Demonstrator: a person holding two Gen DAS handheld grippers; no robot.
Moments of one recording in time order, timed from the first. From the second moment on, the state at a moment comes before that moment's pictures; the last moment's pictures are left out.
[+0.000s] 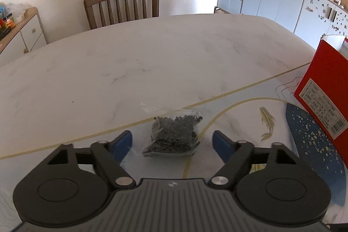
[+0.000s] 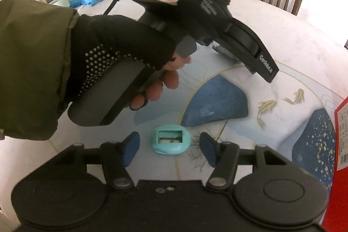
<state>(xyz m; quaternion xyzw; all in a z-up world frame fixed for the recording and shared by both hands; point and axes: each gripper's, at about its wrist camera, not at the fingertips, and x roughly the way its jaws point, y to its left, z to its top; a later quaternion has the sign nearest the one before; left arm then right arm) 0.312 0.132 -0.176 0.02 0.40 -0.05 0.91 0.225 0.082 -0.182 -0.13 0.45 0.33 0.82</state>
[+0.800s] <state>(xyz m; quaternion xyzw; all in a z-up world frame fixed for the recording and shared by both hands) 0.304 0.133 -0.155 0.04 0.41 -0.03 0.91 0.219 0.054 -0.157 -0.11 0.44 0.31 0.84</state>
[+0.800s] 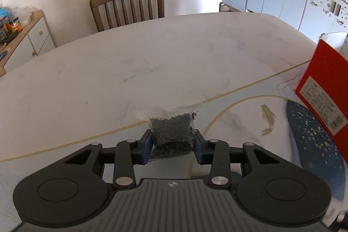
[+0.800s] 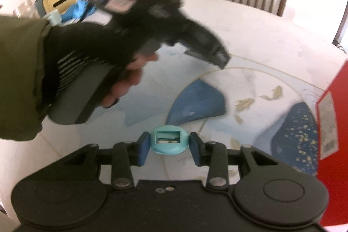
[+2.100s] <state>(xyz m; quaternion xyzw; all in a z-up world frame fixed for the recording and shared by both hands) 0.205 0.006 -0.049 0.06 0.40 -0.11 0.91 0.189 -0.128 -0.054 -0.03 0.37 0.23 0.90</state>
